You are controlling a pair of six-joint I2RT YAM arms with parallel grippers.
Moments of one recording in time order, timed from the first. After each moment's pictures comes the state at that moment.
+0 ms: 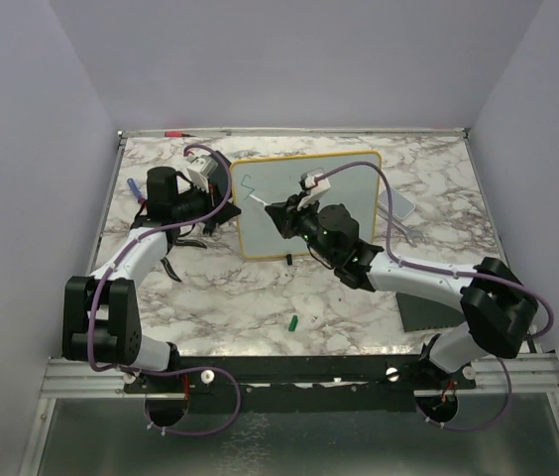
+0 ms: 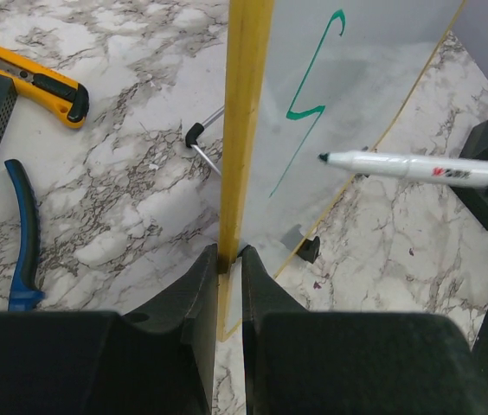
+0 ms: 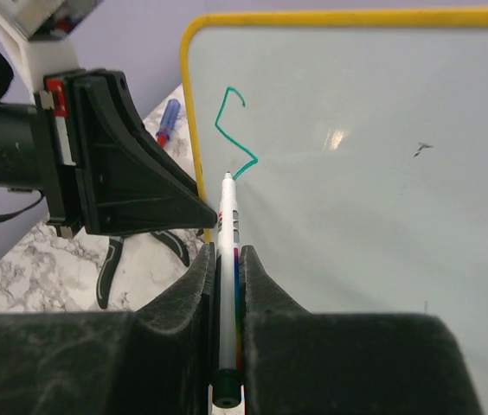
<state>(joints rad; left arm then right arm) -0.07 1.43 0.86 0.10 0.82 -0.10 0.91 1.55 0.92 0.60 0.23 0.27</state>
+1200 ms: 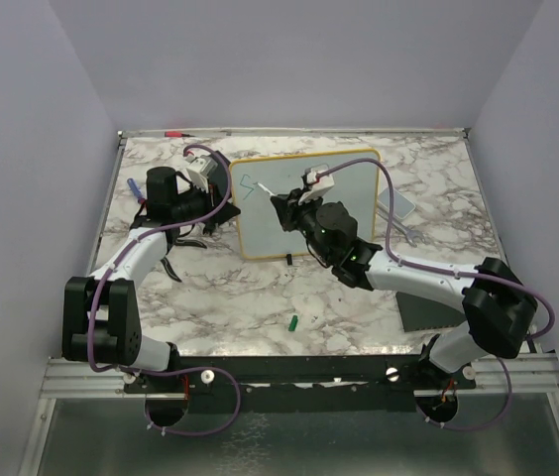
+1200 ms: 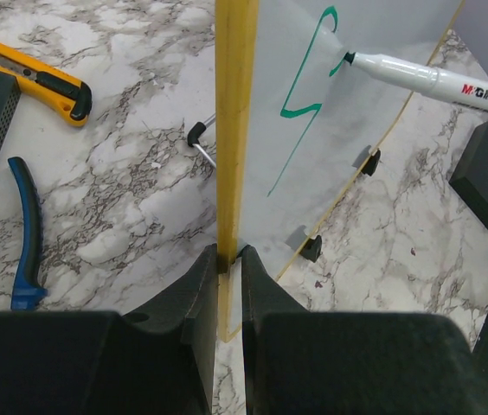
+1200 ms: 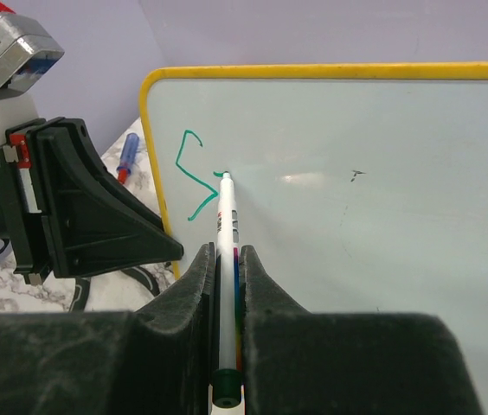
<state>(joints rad) -0.08 1.42 0.86 0.09 0.82 -0.09 0.92 1.53 0.95 0.58 0.39 0.23</state>
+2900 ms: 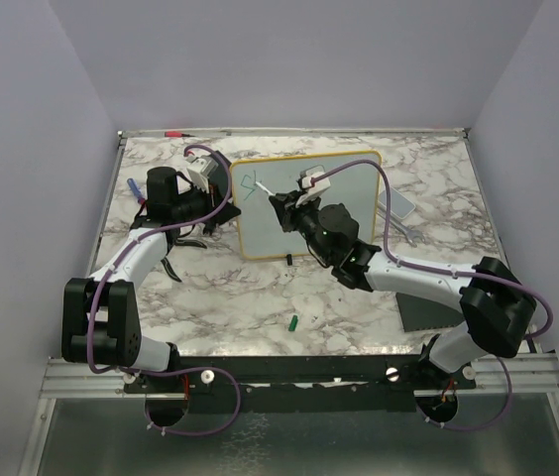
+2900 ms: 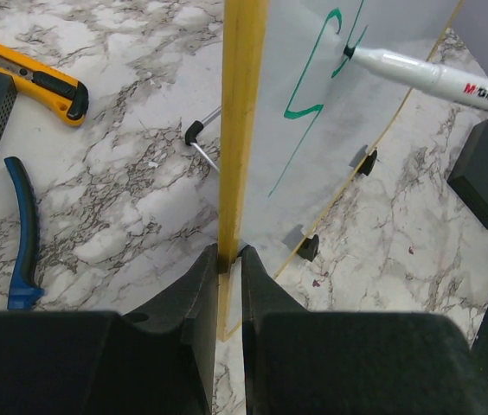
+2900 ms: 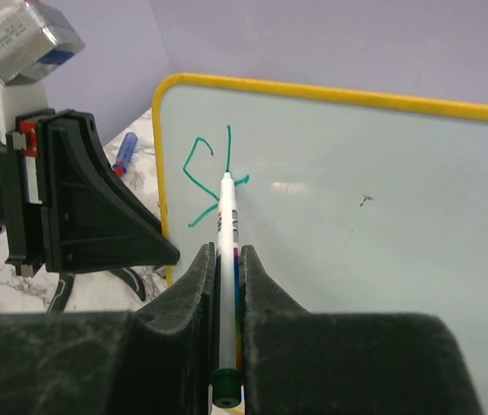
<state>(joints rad) -0.08 1.41 0.86 0.09 0.81 -0.09 0.92 1.53 0.94 0.65 0.36 0.11</state>
